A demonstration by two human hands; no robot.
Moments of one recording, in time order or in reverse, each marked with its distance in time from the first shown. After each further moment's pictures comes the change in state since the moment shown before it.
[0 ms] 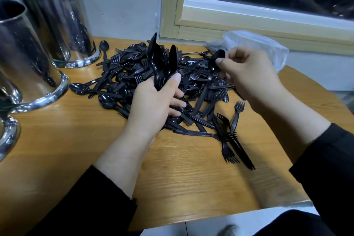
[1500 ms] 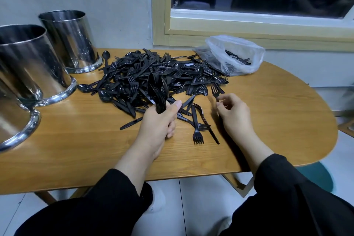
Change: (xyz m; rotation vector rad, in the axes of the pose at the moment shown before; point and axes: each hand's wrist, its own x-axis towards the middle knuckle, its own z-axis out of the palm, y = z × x) left_hand -0.068 -0.037 0.043 -0.106 -0.099 -0.062; right_hand -0.086 0.096 -0.033 -0.088 0.106 0.149
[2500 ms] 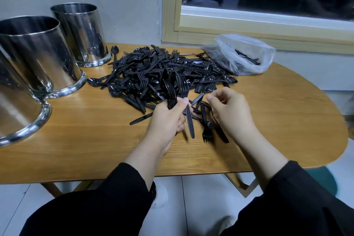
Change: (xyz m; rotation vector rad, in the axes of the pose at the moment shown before) left_hand 0.004 -0.003 -0.002 -0.020 0.028 -0.016; right_hand -0.020 -0.050 0.019 -0.004 -0.092 -0.075
